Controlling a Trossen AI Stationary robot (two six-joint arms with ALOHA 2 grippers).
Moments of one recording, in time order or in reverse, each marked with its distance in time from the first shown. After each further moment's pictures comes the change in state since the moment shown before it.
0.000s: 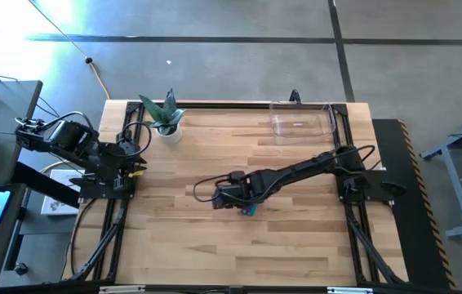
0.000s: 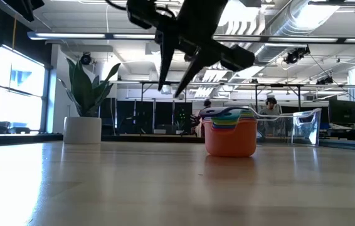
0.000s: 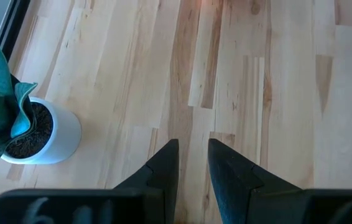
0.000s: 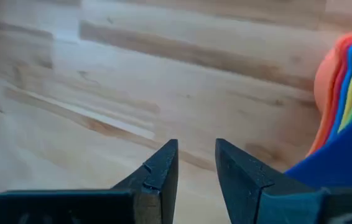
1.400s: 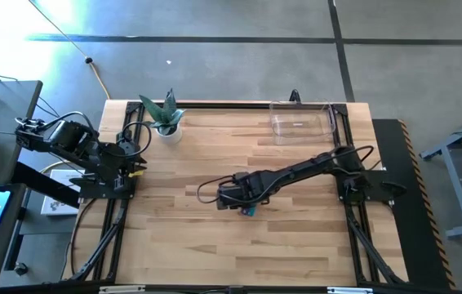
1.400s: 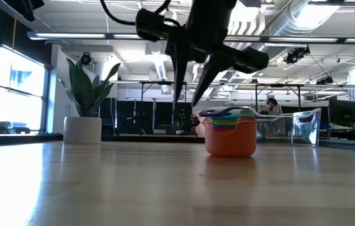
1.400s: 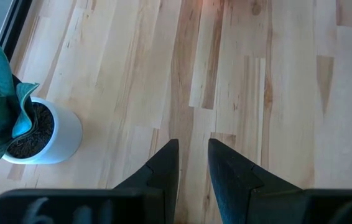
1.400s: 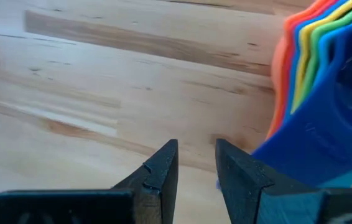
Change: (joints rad) left arm 0.000 0.000 0.000 0.000 -0.005 -0.002; right arm 0.002 0.013 -0.001 -0.093 -0.043 0.046
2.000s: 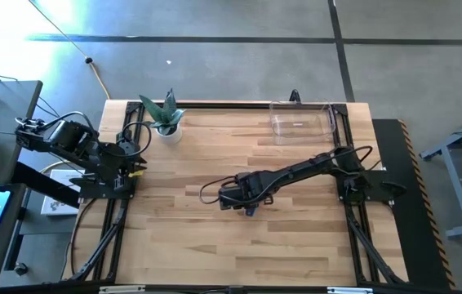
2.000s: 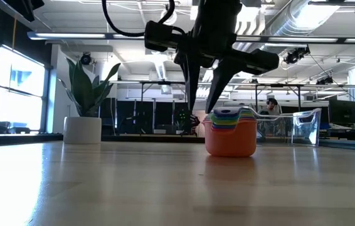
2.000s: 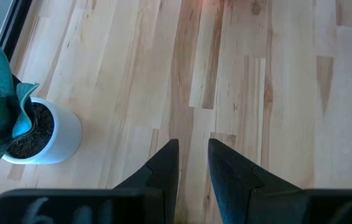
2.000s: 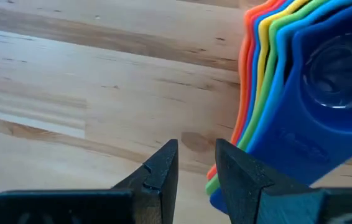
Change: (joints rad) left arm 0.000 0.000 0.000 0.000 0.000 0.001; right arm 0.000 0.014 -0.002 -0.077 -0.023 0.009
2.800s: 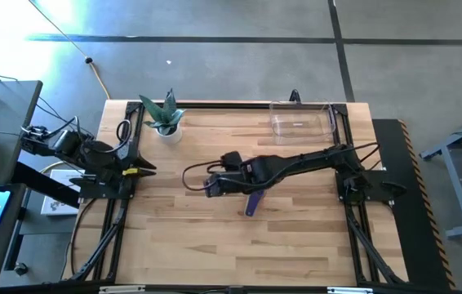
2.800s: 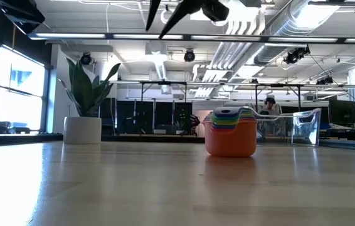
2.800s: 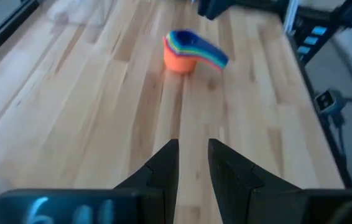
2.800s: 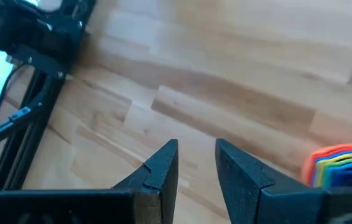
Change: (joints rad) left arm -0.001 -0.303 -0.342 0.447 0.028 0.026; right arm -0.011 -0.001 0.384 -0.091 0.304 -0.278
